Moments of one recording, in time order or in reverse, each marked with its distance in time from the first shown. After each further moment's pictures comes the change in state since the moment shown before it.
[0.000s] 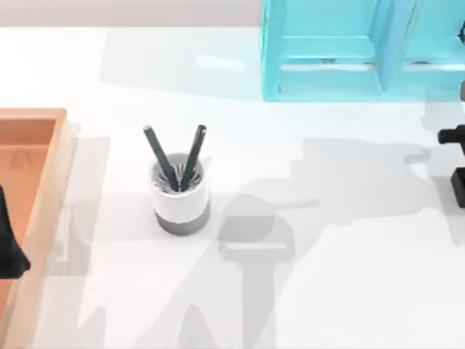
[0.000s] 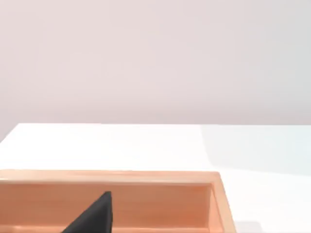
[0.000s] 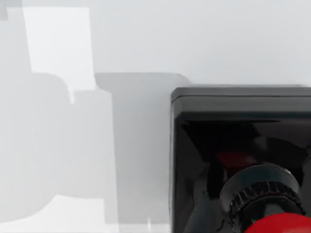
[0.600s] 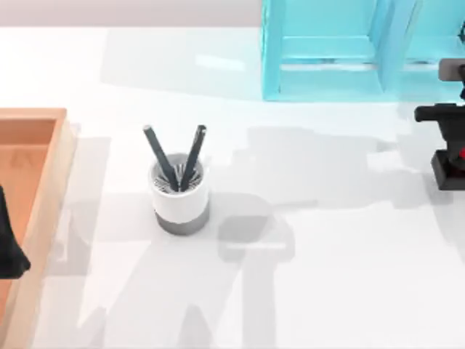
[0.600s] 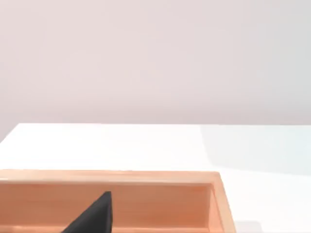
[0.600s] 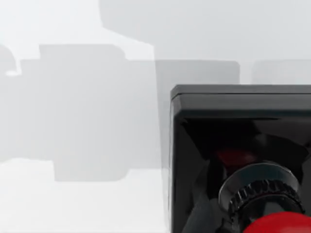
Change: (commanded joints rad) left arm 0.000 0.000 0.000 0.000 0.000 0.000; right arm 0.090 0.035 0.171 -0.159 0.001 0.088
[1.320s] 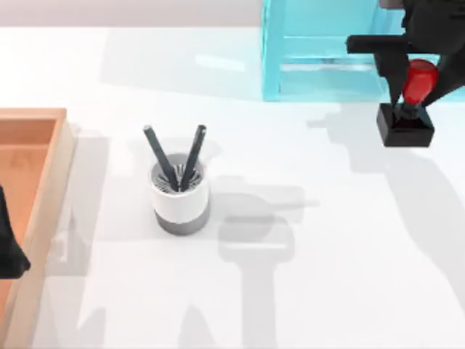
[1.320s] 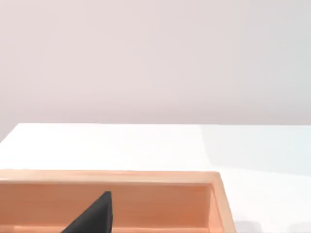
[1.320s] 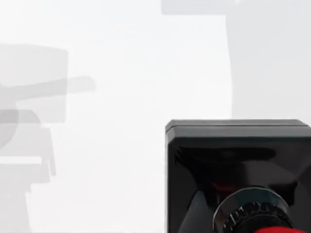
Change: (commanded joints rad) left arm 0.000 0.000 0.000 0.000 0.000 0.000; right arm 0.249 0.050 0.525 -0.451 0.001 0.252
